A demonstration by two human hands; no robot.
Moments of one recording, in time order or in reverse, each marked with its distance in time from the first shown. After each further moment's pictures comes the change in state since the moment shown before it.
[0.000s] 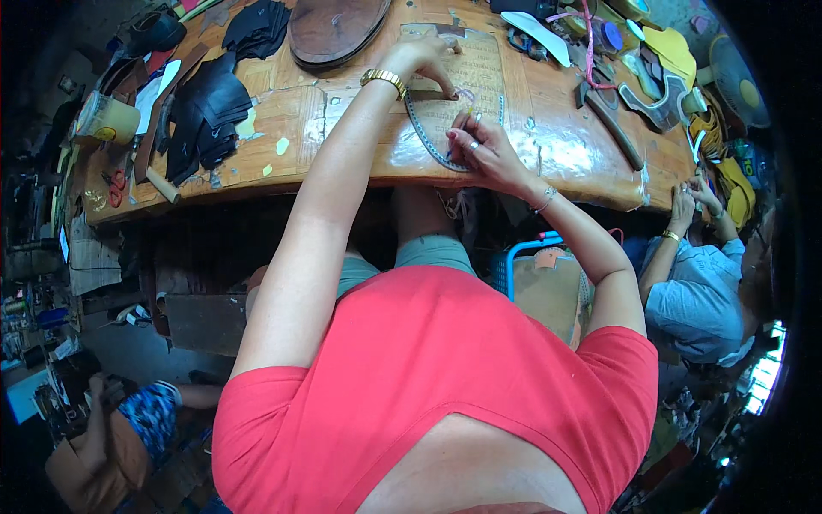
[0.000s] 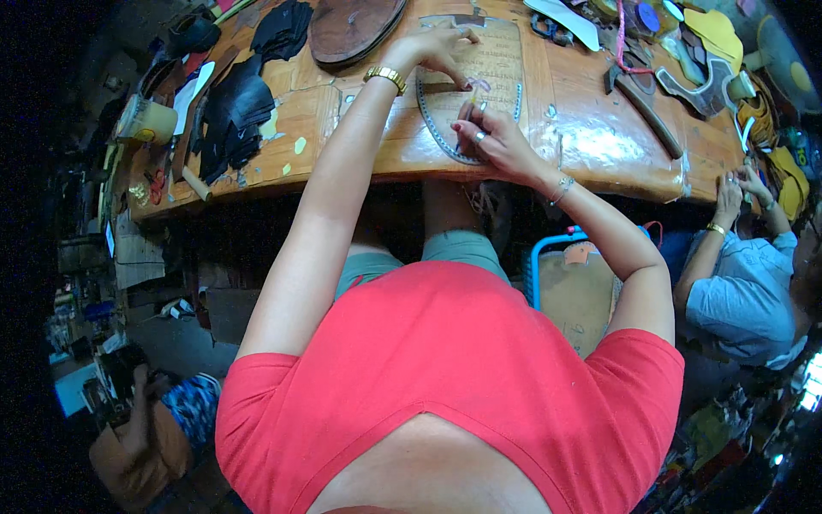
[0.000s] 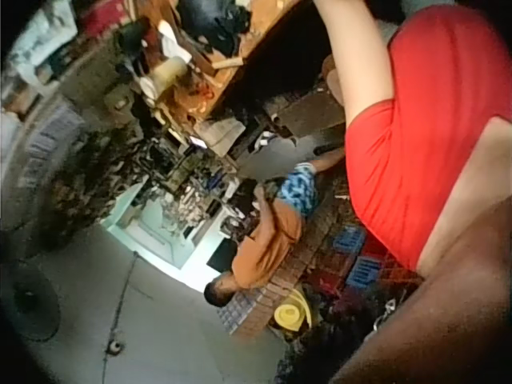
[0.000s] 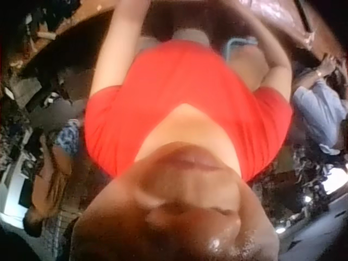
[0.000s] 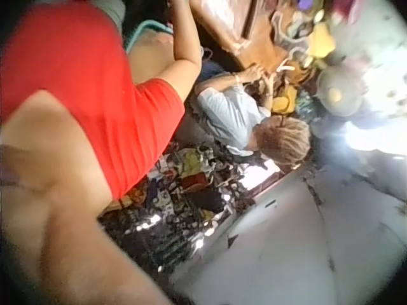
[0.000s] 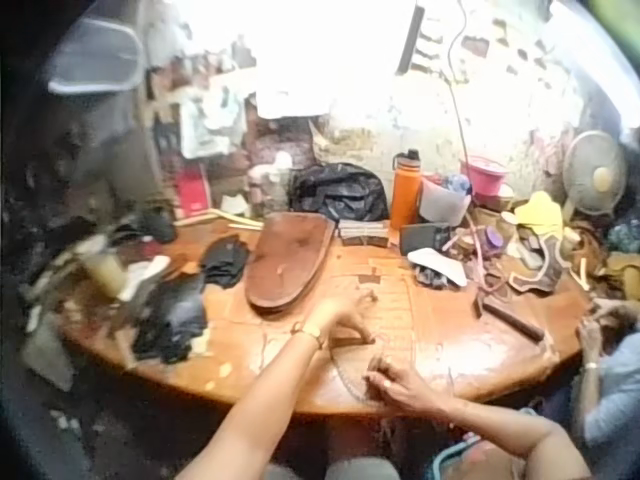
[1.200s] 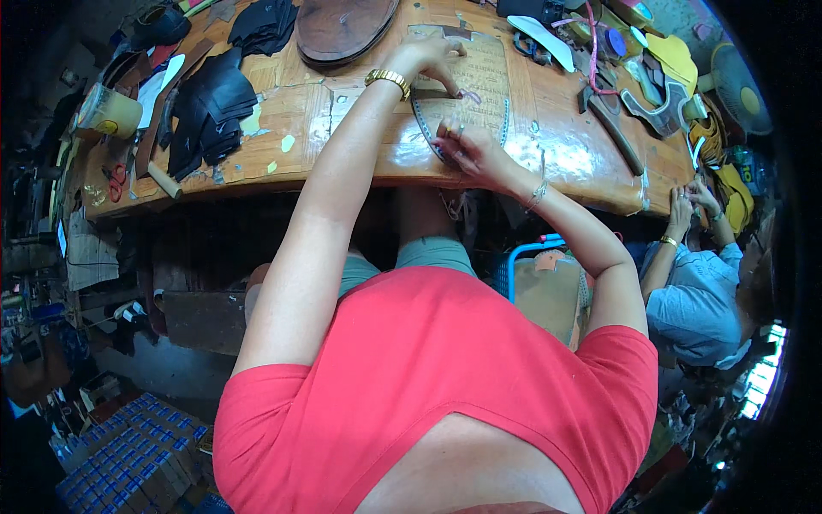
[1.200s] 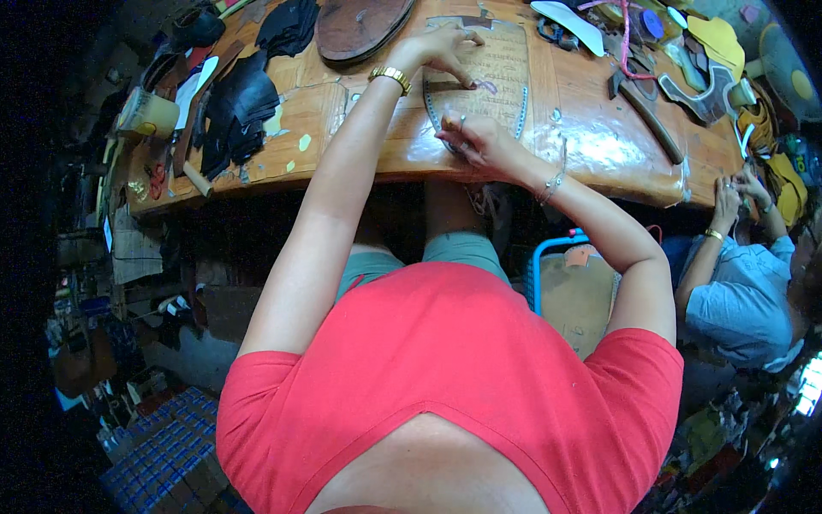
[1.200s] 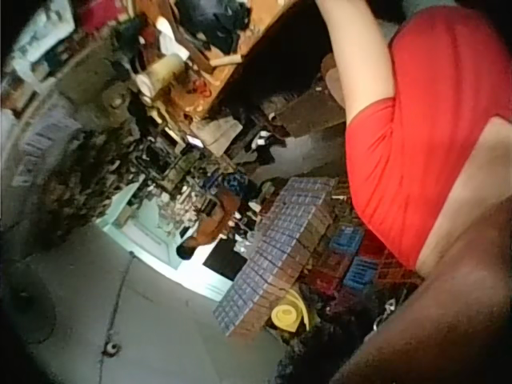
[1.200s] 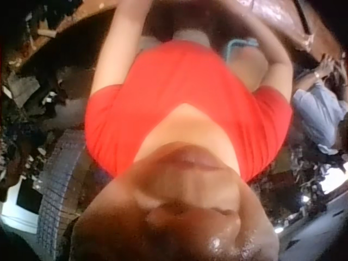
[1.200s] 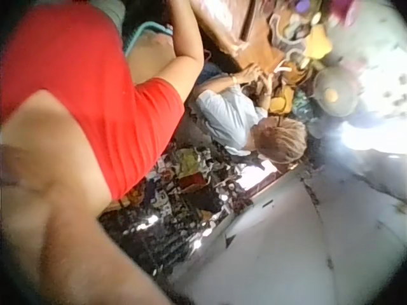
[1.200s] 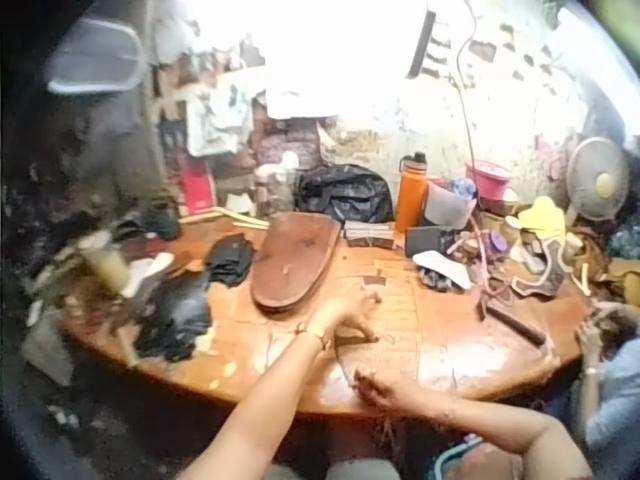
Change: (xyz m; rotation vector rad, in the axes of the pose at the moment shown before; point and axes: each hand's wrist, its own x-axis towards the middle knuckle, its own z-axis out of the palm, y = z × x) left_hand 0.002 -0.009 0.004 -0.009 0.050 0.030; right_hand 0.022 0.012 0.010 -0.499 -0.047 -0.519
